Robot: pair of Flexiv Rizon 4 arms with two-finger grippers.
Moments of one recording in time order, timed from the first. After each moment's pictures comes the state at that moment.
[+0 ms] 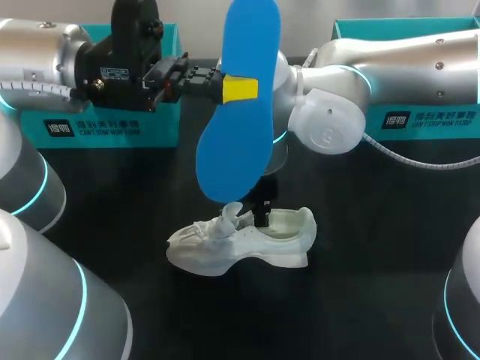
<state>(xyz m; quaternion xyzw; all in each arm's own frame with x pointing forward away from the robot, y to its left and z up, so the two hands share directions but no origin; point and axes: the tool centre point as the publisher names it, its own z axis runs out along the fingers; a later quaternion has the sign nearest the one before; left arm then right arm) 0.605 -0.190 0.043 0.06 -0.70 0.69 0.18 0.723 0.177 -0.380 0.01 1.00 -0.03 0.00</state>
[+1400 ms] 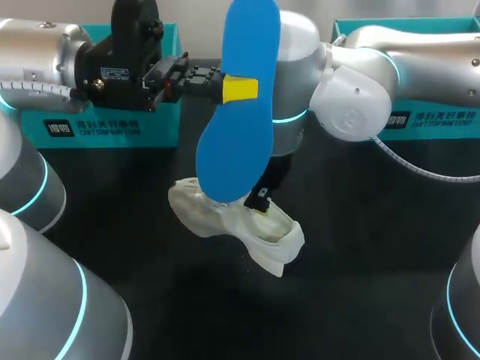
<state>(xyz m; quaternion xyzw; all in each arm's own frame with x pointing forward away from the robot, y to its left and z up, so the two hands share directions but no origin) 0.605 -0.190 0.043 0.06 -0.70 0.69 0.18 0.708 0.178 -0.336 0.26 0.97 0.02 -0.02</state>
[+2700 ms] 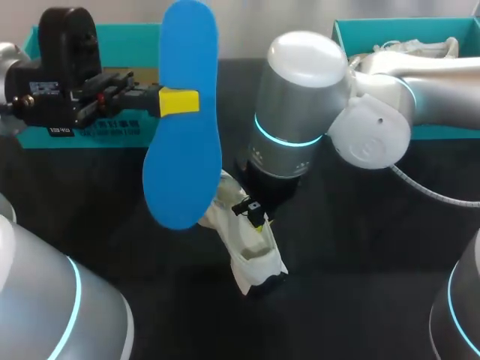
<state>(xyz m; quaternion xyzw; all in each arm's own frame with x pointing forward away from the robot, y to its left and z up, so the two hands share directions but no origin) 0.572 -0.129 0.055 0.10 -0.68 0.69 0.22 0.671 0.193 -0.339 0.49 0.87 0.06 -0.04</state>
